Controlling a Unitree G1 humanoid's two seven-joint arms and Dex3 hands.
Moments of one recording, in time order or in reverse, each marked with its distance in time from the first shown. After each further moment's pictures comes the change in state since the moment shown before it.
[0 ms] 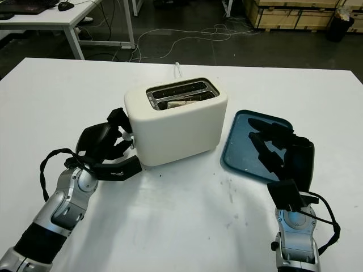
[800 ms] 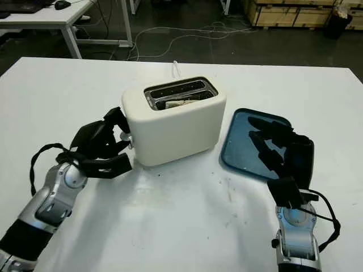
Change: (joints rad) left arm 0.086 0.125 0.019 -0.169 -0.151 -0.076 -0.088; right arm -0.037 -0.007 0.002 0.021 -0.003 0.000 -0.001
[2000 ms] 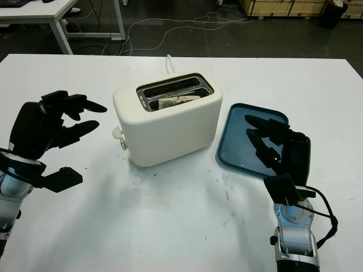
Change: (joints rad) left arm 0.058 0.124 0.370 -0.067 0.032 -0.560 0.138; right arm -0.003 -0.001 0.013 0.009 -0.015 0.000 -0.004
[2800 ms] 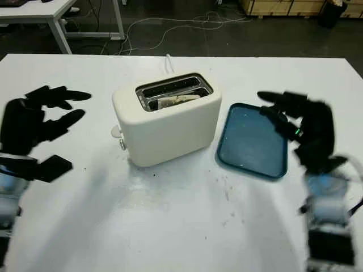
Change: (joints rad) left arm -0.025 0.016 0.126 0.018 -0.077 0.107 -0.077; right arm -0.318 -0.391 -0.034 0.136 0.146 0.159 0.375
